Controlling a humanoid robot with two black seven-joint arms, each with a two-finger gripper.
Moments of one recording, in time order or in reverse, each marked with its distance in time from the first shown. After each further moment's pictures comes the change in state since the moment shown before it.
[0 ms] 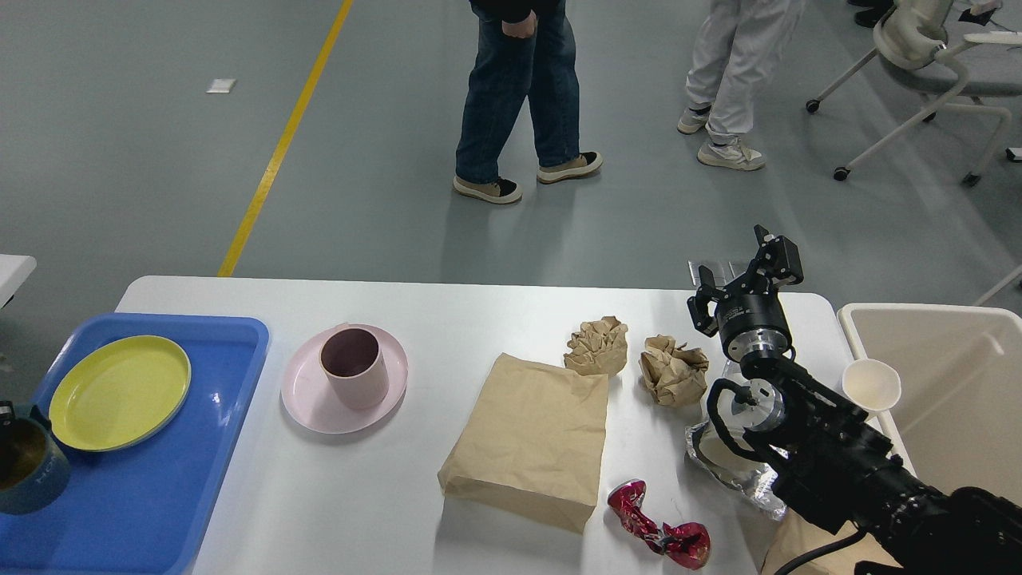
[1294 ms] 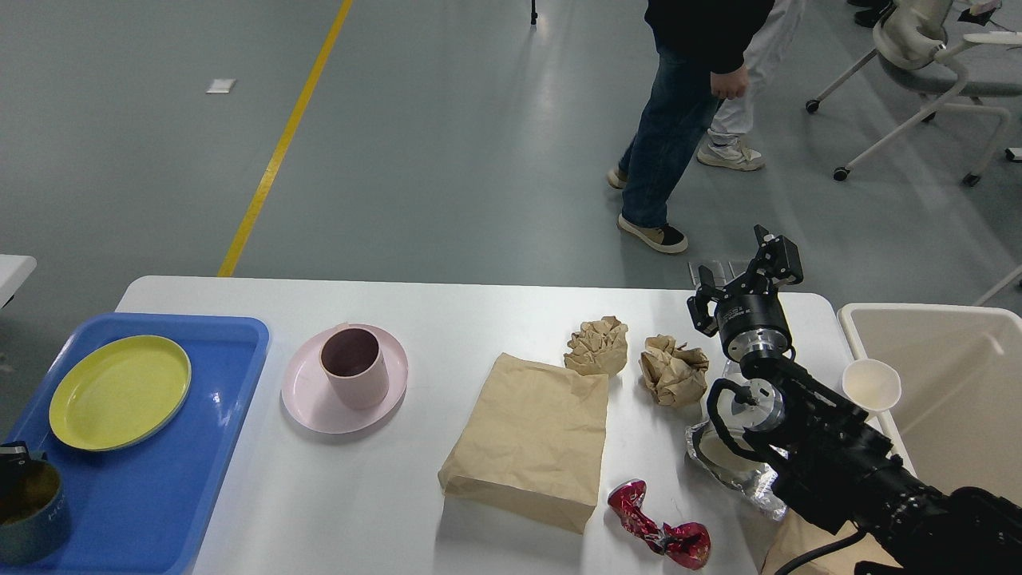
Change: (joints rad) left arm 0.215 -0.085 -0.096 0.183 0.000 0.000 0.001; right arm 0.000 0.000 0.000 0.000 0.000 0.000 0.000
